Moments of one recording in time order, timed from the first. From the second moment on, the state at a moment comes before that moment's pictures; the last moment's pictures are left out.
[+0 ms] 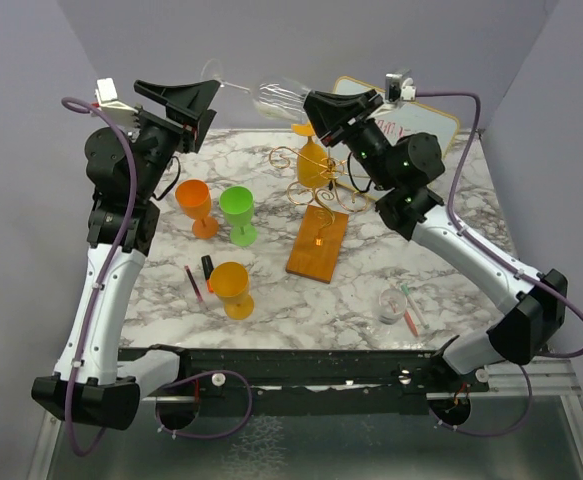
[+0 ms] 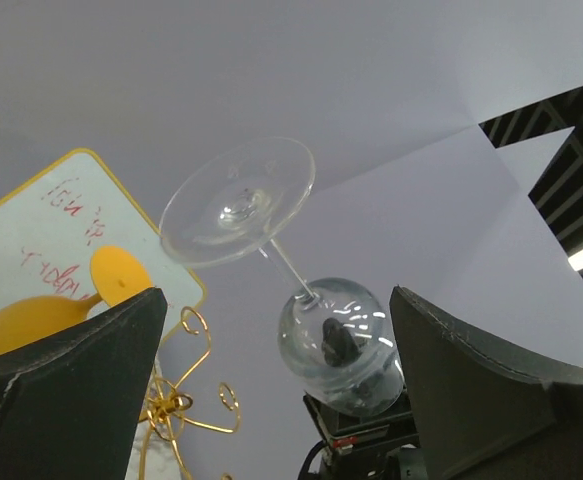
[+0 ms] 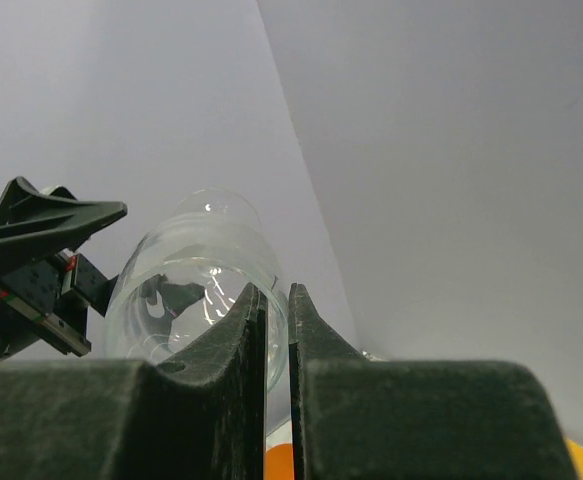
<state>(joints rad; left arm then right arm) -0.15 1.11 1.37 -0.01 0.23 -1.25 0.67 1.47 1.40 0.65 -0.10 0.37</state>
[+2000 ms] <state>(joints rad) -0.16 1.17 1.26 0.32 0.26 -1.48 0.85 1.56 1.44 0.67 0.02 0.27</state>
